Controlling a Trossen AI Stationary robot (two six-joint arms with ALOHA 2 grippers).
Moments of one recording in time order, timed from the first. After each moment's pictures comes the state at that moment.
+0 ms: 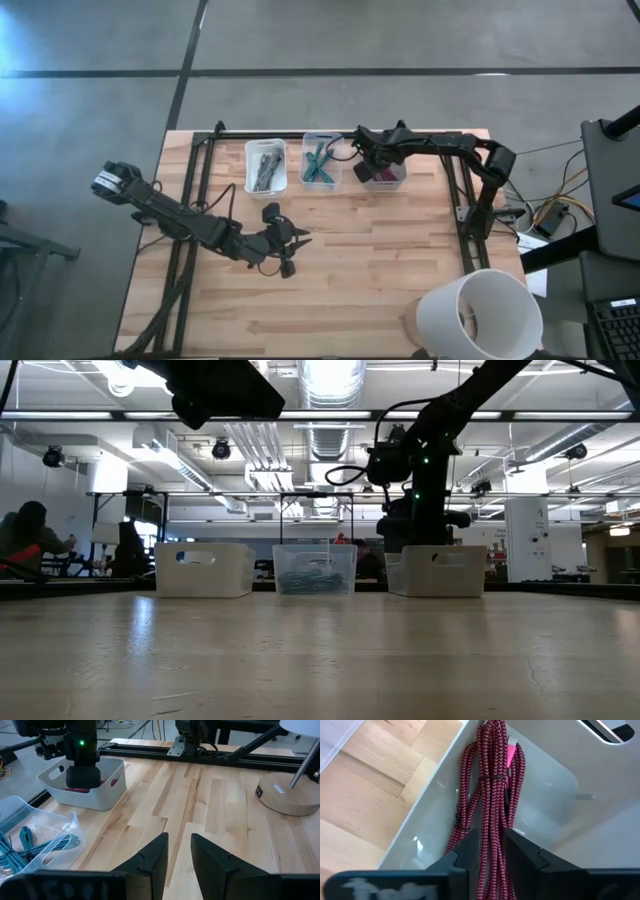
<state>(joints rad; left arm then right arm) -0.41 1.34 0.84 0.05 -0.66 -0.30 -0.52 1.82 1.22 -0.75 0.30 0.46</state>
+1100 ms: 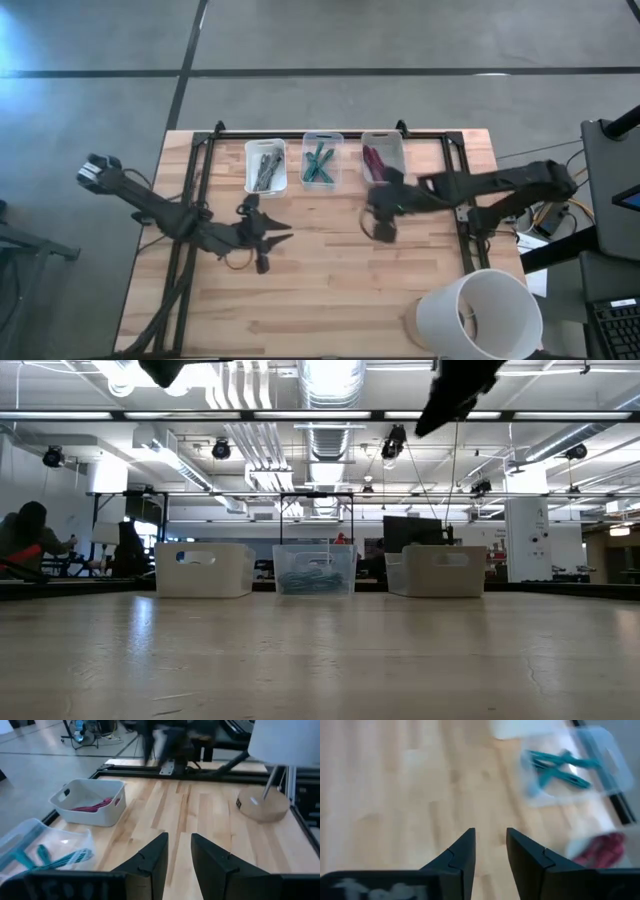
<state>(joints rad) -0.47 1.09 0.84 -0.12 -0.66 -0.24 0.10 1.33 1.17 -0.75 0.28 0.22</state>
